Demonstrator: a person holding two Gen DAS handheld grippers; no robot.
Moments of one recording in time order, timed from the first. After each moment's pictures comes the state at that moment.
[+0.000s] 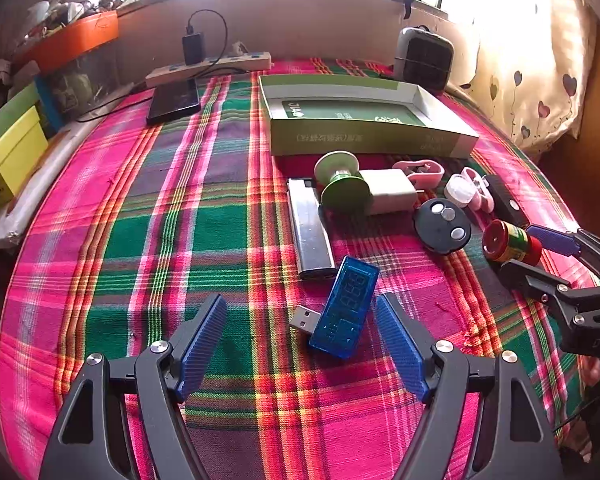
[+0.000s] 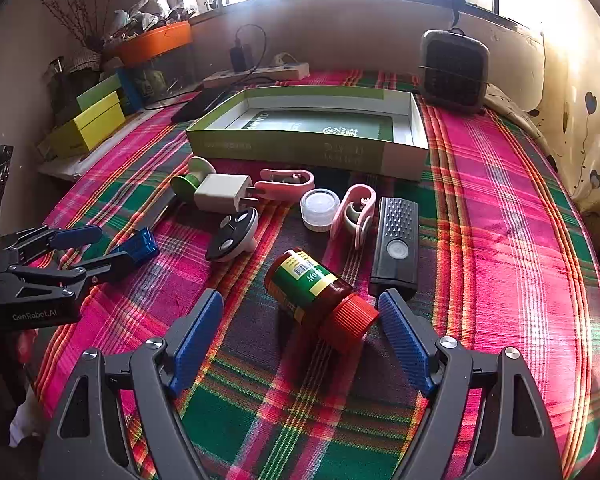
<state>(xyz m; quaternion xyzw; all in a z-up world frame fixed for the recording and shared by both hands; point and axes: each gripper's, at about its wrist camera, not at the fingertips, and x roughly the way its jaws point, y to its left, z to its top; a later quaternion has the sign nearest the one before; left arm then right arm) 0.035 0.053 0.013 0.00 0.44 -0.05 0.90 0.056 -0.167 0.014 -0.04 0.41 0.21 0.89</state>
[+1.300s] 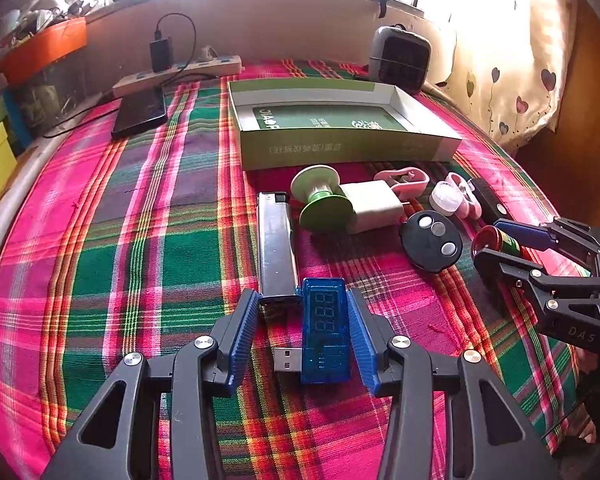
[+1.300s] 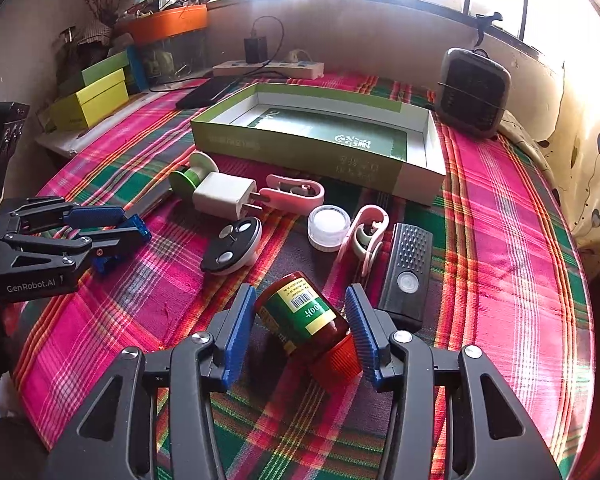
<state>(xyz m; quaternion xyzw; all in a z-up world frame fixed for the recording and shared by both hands) 0.056 0.047 0.009 0.00 0.43 -0.09 0.90 0.067 -0.151 0.014 -0.09 0.40 0.21 0.88</state>
